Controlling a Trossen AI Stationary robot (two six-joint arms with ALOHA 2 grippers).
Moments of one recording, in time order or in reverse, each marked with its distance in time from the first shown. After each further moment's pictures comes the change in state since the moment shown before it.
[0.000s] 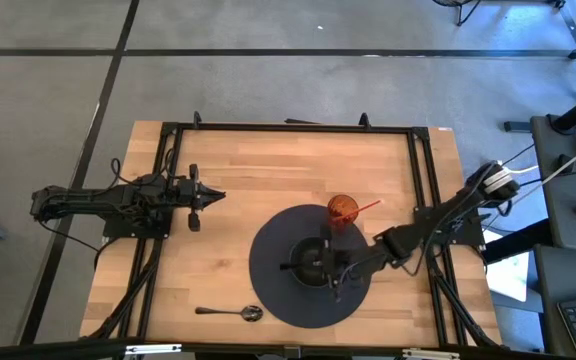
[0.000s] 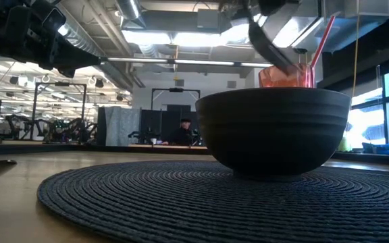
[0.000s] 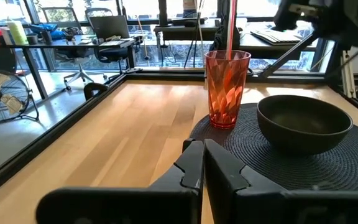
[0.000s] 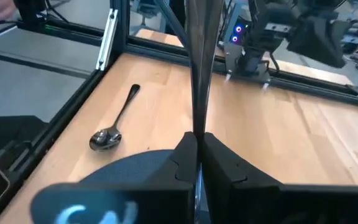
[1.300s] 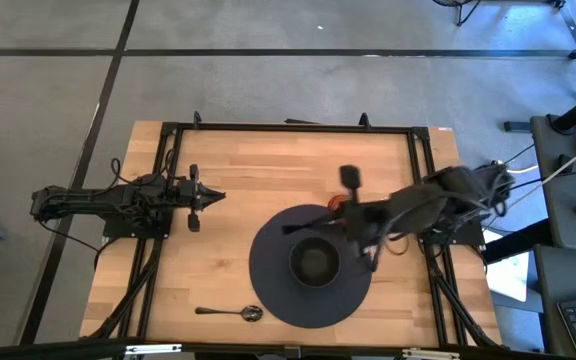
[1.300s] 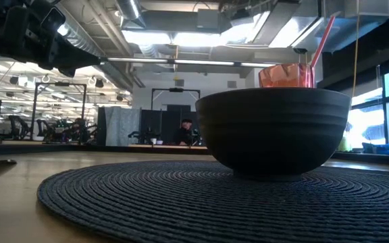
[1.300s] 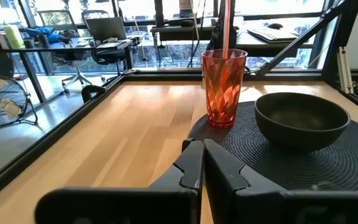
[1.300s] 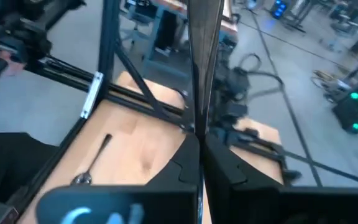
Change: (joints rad) left arm 0.000 0.000 0.000 -0.001 0.011 0.024; right arm -0.053 0.142 1.333 -1.243 -0.016 -0.159
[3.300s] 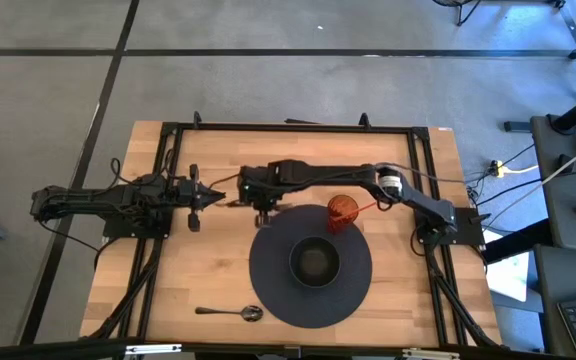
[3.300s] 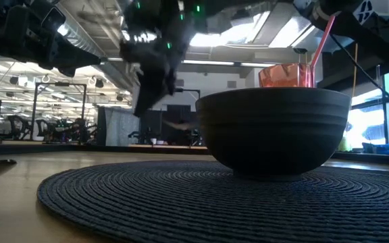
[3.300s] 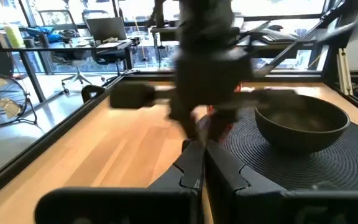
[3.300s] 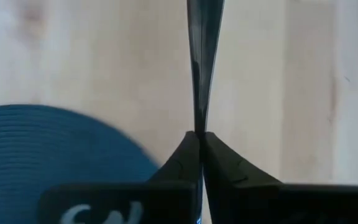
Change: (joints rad) left arm 0.000 0.000 0.000 0.002 0.000 -0.007; right arm -0.515 0.712 0.027 0.002 -0.453 0.060
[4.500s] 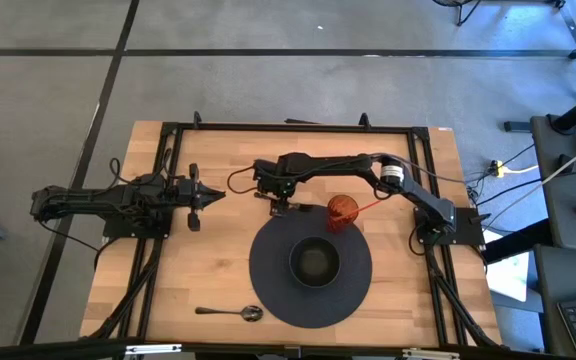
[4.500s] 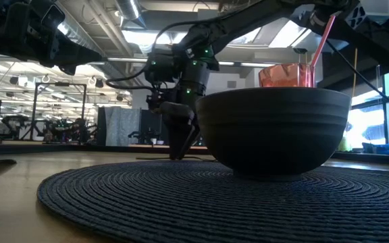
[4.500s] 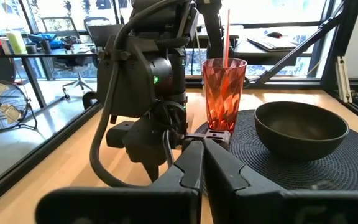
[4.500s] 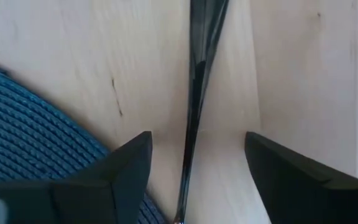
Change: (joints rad) left arm 0.000 0.000 0.000 0.029 -0.003 0.000; right arm -0.117 -0.007 -0.295 0.031 -0.033 0.102
